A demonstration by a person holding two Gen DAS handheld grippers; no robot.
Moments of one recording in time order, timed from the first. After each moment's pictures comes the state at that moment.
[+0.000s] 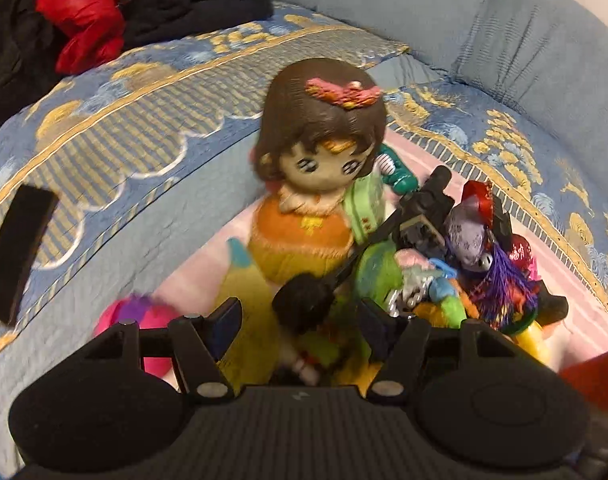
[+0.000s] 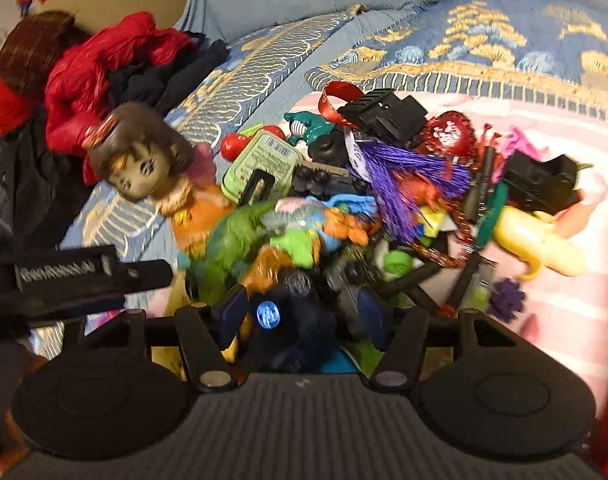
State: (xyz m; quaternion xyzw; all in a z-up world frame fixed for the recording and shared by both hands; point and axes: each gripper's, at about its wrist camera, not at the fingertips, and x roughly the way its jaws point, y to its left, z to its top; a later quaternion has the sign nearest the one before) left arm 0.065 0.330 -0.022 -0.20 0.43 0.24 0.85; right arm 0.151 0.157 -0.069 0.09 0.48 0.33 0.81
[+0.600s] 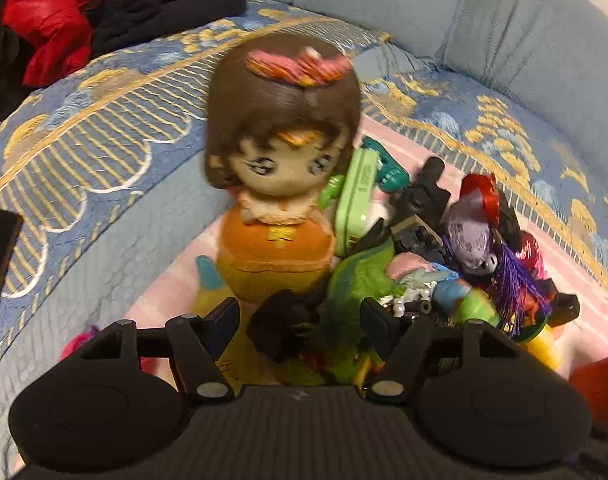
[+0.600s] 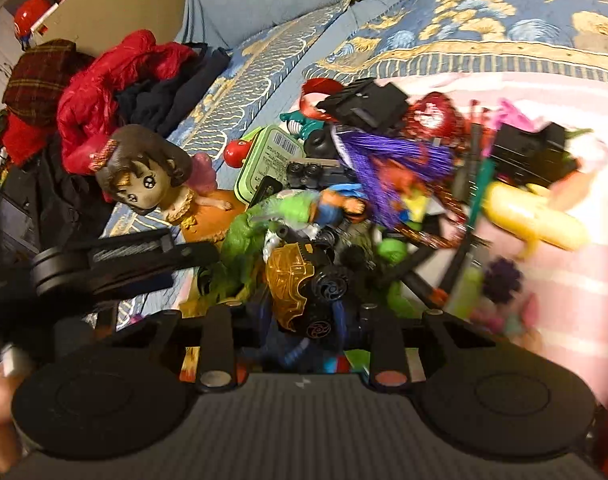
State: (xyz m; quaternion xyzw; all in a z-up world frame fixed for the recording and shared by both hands) left arm 0.093 0.332 -0.043 -0.18 0.44 0.22 0.85; right arm 0.147 0.113 -0.069 0.14 0.48 0.34 0.80
